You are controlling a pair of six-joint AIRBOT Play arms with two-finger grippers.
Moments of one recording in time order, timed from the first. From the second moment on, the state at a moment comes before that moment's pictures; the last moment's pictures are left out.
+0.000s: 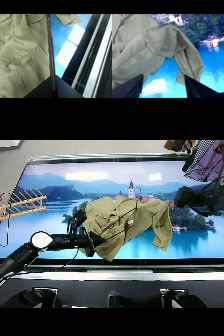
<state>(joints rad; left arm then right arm) -0.54 -1.01 0.73 0.51 -0.74 -0.51 0.12 -0.99 1.50 -1.57 1.44 1.91</state>
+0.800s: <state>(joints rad) -0.54 -1.01 0.73 0.51 -0.74 -0.51 -0.02 -1.24 1.50 -0.95 1.44 0.37</state>
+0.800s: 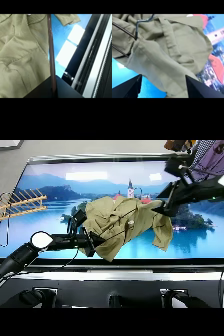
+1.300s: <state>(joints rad) -0.54 -1.01 0.73 0.51 -0.74 -0.51 0.06 -1.38 1.50 -0.95 1.44 0.30</state>
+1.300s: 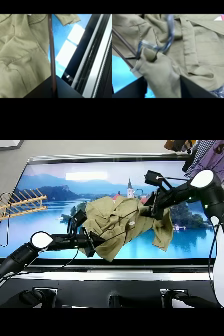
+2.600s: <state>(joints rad) -0.36 -0.96 0.74 0.78 -0.83 -1.38 0.06 -1.17 1.50 -1.13 1.53 0.55</state>
